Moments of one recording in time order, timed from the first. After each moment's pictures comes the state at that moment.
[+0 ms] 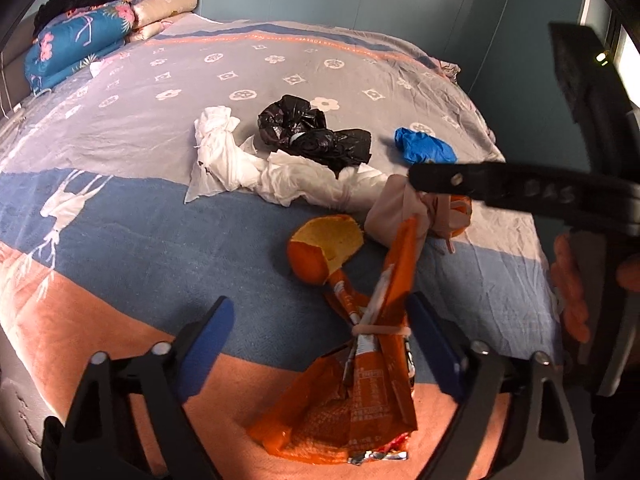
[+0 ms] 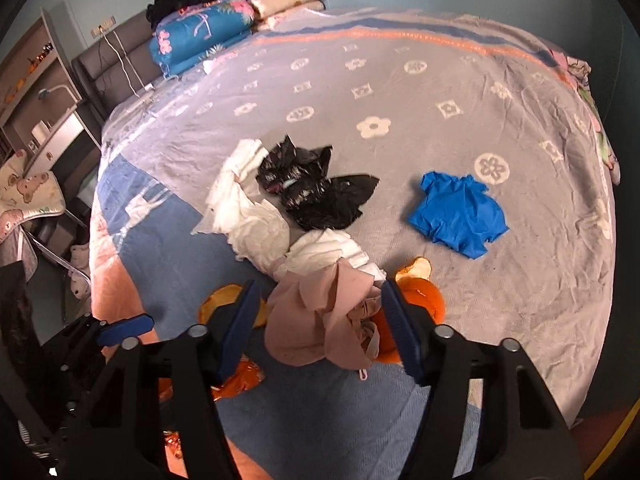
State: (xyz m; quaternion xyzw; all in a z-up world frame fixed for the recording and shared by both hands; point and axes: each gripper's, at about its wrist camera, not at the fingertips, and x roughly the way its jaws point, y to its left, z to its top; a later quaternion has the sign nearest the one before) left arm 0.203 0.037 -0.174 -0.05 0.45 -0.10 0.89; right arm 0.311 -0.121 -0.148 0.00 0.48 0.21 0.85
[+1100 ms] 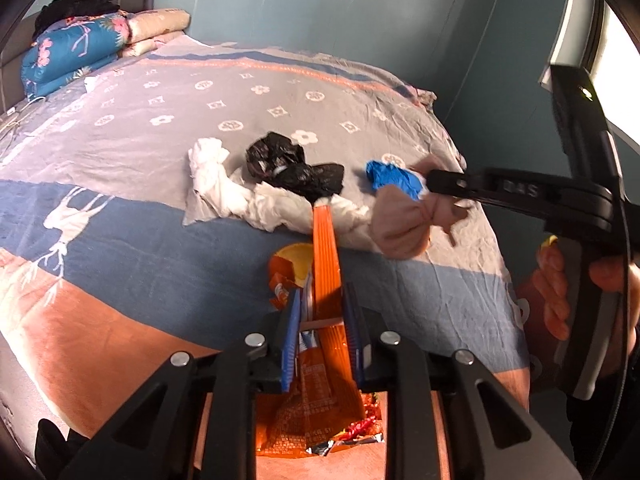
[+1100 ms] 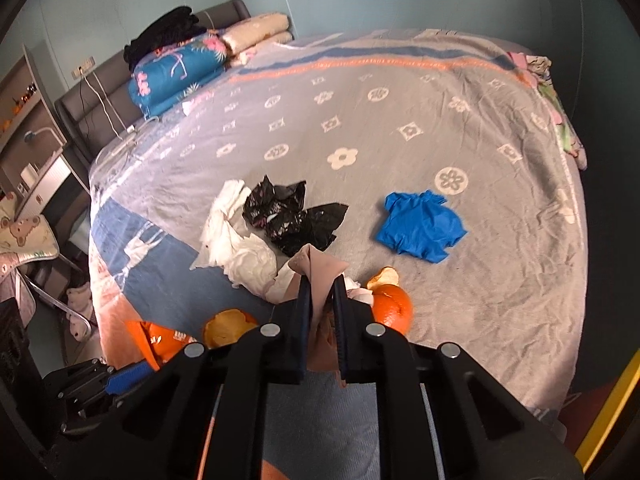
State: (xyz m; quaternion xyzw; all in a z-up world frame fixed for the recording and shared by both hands) left arm 0.178 0.047 -0.142 -0.08 0.40 -0.12 0.90; right arm 0.287 -0.149 -0.111 0.05 0.42 0.16 0.89
